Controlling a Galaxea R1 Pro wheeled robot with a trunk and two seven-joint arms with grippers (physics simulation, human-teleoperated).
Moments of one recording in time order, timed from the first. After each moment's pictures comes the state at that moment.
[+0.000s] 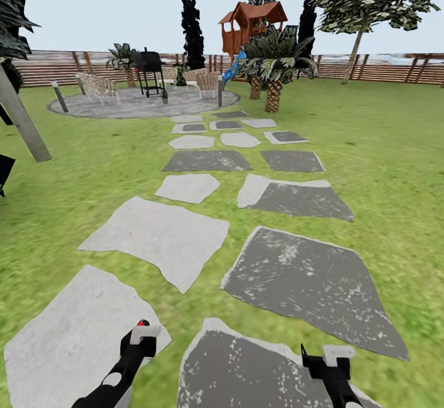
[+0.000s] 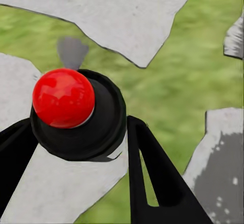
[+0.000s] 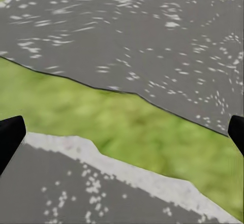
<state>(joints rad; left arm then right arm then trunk) -0.49 0.02 0.00 -0.27 -0.02 -0.40 0.00 -0.26 -0.08 0.00 -0.60 0.01 -0.29 -0.09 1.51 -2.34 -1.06</state>
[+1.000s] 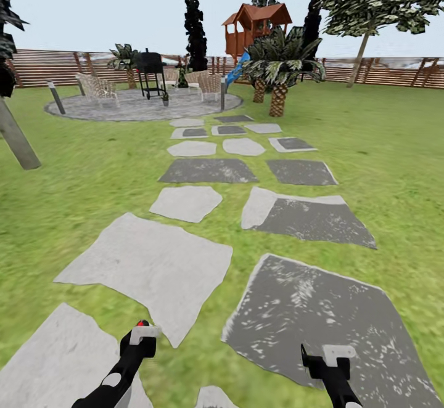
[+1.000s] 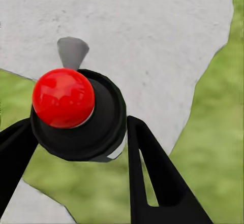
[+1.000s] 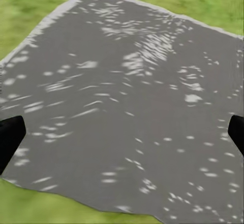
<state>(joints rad) -0.49 0.02 0.00 -0.27 -0.02 -0.40 0.00 -0.26 -0.08 0.00 -0.60 0.01 -0.29 -0.09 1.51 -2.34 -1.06</state>
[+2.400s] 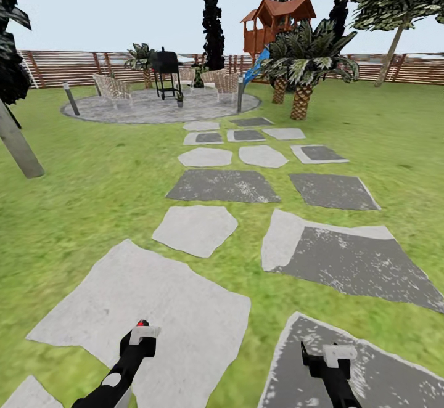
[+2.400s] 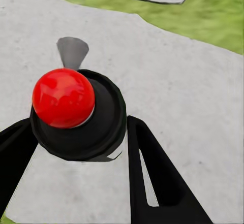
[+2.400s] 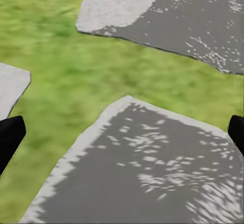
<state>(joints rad) -0.49 0.02 0.00 -0.27 -0.02 -0.40 0.00 -0.26 -0.08 0.00 -0.58 0.01 -0.39 -0.09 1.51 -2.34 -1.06</state>
